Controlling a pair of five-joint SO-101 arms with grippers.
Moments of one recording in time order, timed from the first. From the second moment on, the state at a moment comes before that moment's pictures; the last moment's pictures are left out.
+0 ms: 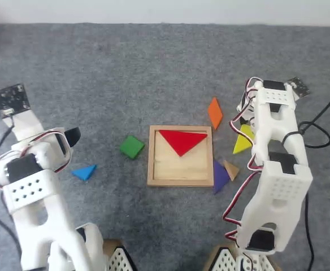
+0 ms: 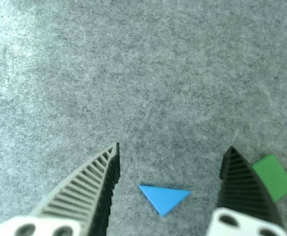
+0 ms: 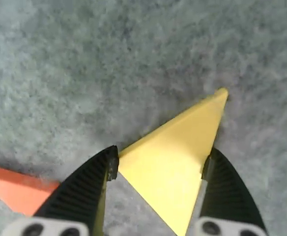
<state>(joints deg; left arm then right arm) -30.8 -42.2 50.2 61.6 3.1 2.3 30.1 -8.0 71.8 -51.8</state>
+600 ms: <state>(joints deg) -30.8 -42.2 50.2 61.6 3.1 -25.3 11.6 -8.0 87.6 18.2</state>
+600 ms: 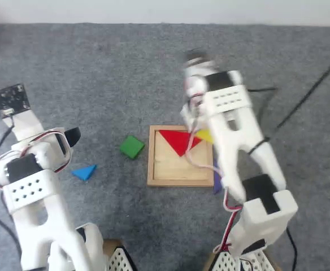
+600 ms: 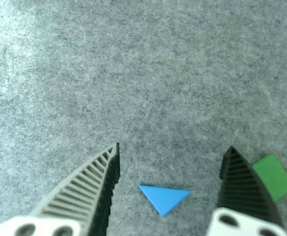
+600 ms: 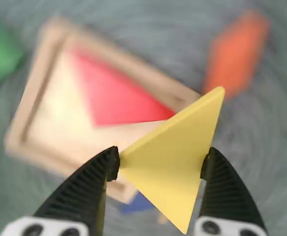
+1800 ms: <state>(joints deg) -33.5 -42.2 50.2 60.3 2.6 -36.0 -43.0 51.6 94.9 72.3</state>
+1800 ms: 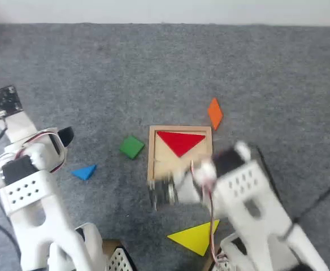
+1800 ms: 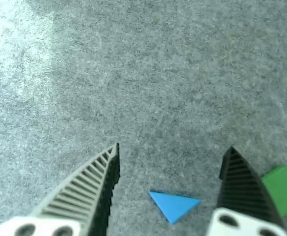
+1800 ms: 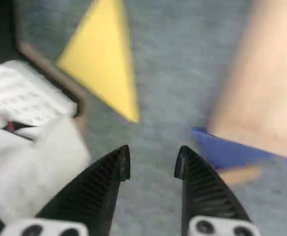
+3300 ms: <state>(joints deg) -33.6 -42.2 50.5 58.9 2.6 -71.7 -29.7 60.8 80.2 53.7</state>
